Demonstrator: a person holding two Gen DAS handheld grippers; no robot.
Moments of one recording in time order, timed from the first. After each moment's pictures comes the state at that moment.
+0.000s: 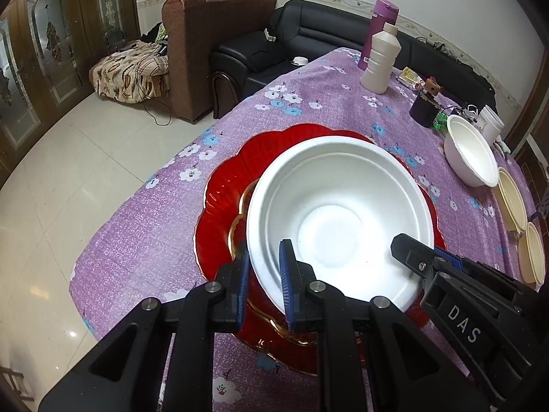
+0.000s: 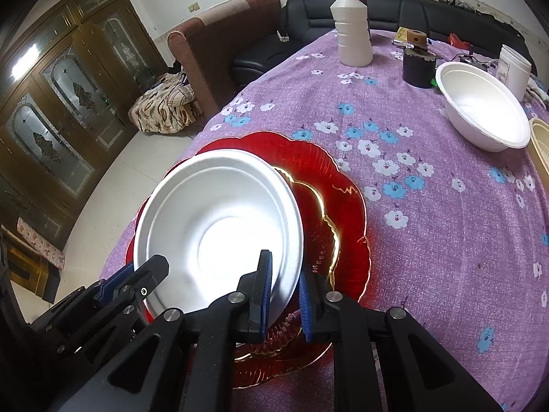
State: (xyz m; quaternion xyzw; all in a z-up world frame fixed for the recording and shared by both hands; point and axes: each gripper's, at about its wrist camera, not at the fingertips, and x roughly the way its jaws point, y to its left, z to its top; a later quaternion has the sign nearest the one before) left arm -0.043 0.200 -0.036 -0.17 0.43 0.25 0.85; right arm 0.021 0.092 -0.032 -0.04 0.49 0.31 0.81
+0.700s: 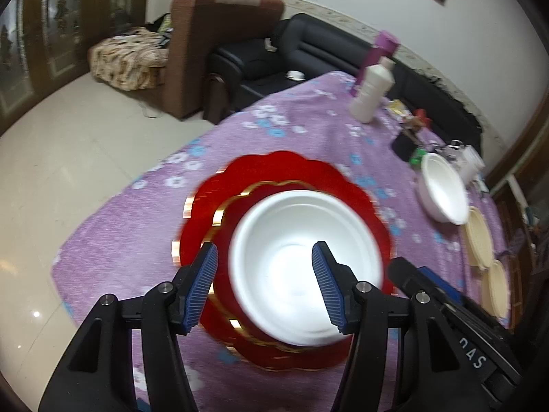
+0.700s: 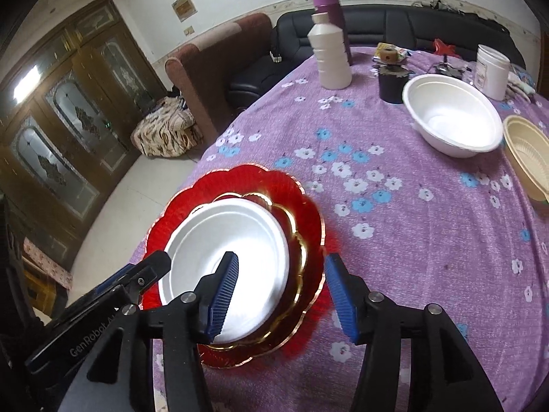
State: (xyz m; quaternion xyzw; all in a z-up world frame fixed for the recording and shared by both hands) left arm -0.048 0.199 -0.010 -0.25 0.39 0.22 0.86; right arm 0.022 0.050 -0.003 0.01 0.47 0.31 0.83
